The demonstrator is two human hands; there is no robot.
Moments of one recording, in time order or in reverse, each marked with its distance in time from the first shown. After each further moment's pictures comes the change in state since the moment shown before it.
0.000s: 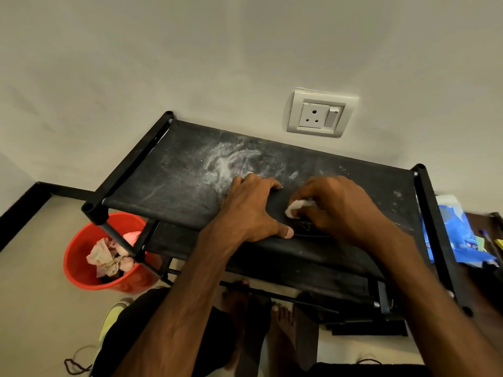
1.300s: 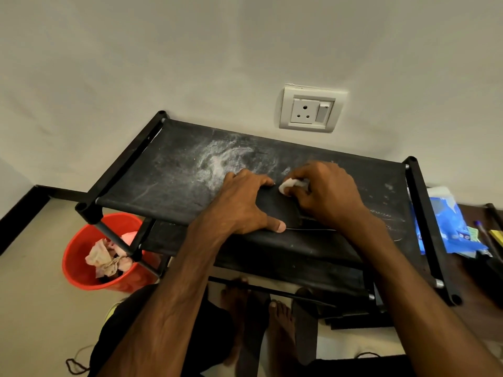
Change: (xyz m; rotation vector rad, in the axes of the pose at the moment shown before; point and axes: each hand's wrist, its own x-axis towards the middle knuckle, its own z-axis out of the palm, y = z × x) left_hand 0.001 -0.001 -0.004 0.008 -0.045 0.017; right_hand 0.018 0.009 0.017 -0.046 0.165 0.170
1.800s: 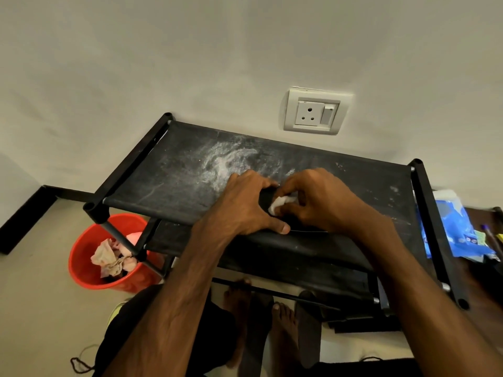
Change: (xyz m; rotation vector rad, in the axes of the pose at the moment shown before) left_hand 0.006 -0.007 0.003 0.007 0.037 0.044; right_hand 0.000 -0.017 -0.013 0.104 -0.238 -0.213
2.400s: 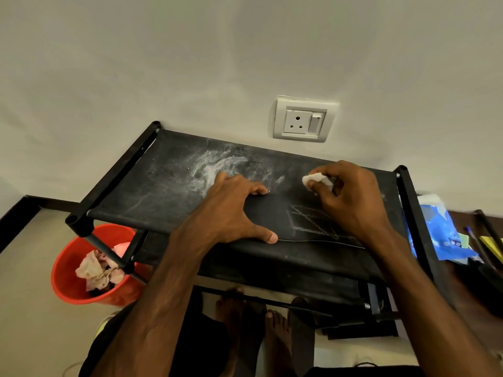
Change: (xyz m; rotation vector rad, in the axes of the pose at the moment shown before) left_hand -0.007 -0.004 -0.012 0.020 0.032 0.074; right_hand -0.028 0.045 -0.003 0.122 0.562 0.240
